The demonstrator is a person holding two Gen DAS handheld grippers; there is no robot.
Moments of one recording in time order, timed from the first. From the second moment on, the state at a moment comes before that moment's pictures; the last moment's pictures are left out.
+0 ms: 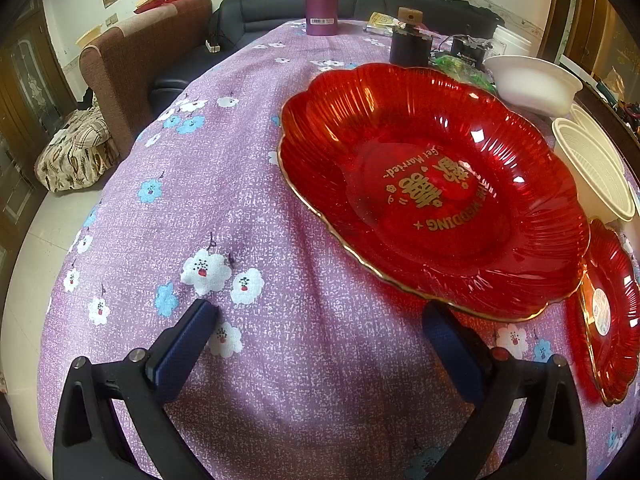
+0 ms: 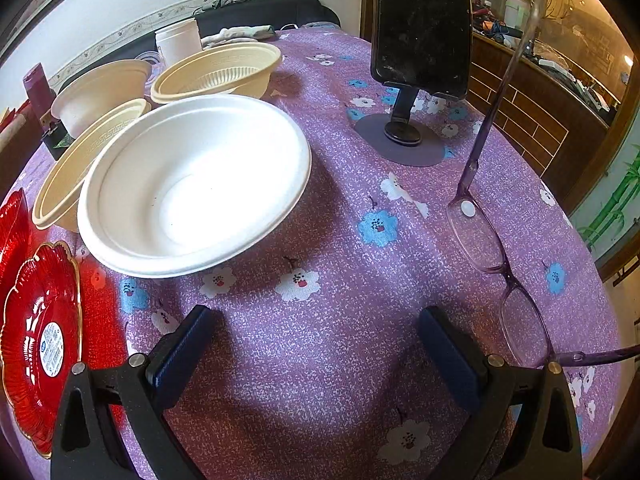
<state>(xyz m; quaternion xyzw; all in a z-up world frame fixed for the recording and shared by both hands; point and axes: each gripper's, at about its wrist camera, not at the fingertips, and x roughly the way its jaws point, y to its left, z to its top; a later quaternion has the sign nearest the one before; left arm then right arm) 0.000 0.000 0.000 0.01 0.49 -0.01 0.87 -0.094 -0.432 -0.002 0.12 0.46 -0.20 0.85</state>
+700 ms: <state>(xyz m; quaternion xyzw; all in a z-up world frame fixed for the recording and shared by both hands) -0.004 -0.001 -0.001 0.00 0.48 0.02 0.88 -0.093 -0.431 -0.002 0.12 0.46 -0.21 0.85</state>
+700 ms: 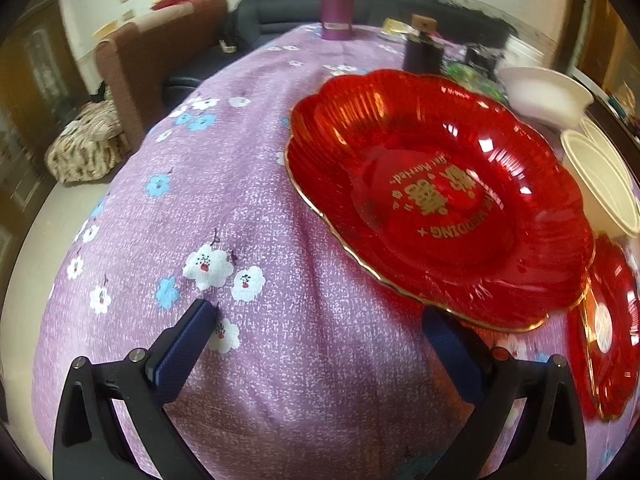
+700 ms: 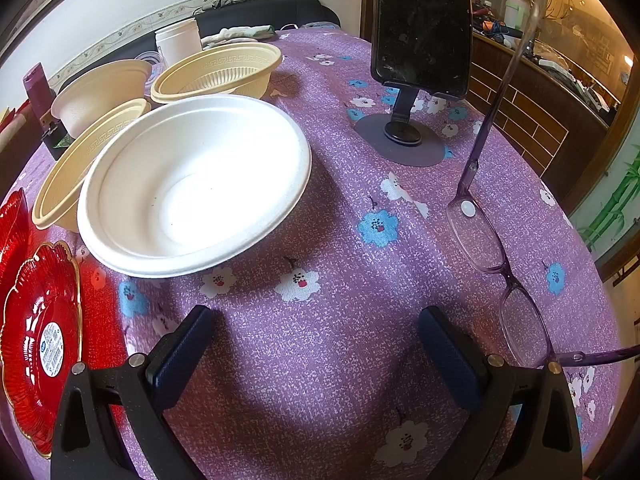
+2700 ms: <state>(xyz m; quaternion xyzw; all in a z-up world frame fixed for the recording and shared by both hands) -0.053 0.015 0.077 0.03 0.39 -0.06 0.92 -0.076 -0.266 0.084 0.06 0.43 0.10 0.89</state>
